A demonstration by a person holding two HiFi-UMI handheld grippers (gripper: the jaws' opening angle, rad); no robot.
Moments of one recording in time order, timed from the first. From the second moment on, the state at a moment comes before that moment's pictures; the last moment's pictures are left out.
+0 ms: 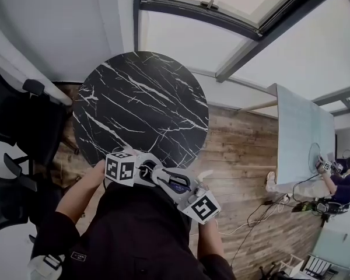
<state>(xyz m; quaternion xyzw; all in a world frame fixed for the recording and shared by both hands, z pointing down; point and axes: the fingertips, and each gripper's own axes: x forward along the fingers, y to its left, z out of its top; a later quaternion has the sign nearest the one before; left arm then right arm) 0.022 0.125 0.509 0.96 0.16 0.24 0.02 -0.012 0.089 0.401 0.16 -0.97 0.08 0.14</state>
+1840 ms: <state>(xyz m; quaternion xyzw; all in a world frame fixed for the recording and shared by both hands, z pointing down) 0.028 0.149 0.493 0.96 0.15 0.23 0.00 0.017 0.040 0.432 0.14 -0.94 0.30 0.07</state>
